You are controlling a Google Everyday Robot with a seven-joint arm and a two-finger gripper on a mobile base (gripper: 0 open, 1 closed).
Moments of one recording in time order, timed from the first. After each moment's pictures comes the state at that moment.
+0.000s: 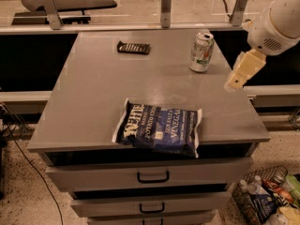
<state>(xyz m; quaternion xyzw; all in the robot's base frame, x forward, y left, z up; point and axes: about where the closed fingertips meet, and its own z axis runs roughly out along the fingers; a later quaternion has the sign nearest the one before) 0.583 -0.234 0.955 -0.54 0.79 -0.07 0.28</state>
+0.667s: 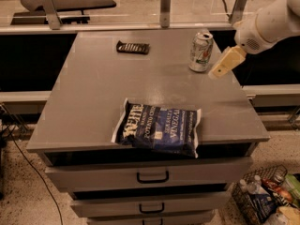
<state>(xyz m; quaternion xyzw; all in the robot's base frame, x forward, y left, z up) 0.667 -0.232 0.928 -0.49 0.79 -0.02 0.37</state>
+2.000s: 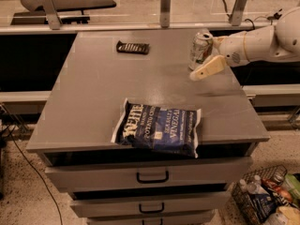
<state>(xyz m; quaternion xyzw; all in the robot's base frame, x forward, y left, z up) 0.706 -0.176 0.885 -0.47 0.72 0.19 0.47</state>
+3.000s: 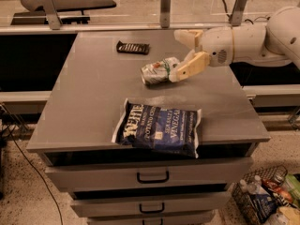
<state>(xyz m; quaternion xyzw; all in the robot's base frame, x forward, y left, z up) 0.609 -0.069 0.958 -0.51 0.59 0.37 0.50</state>
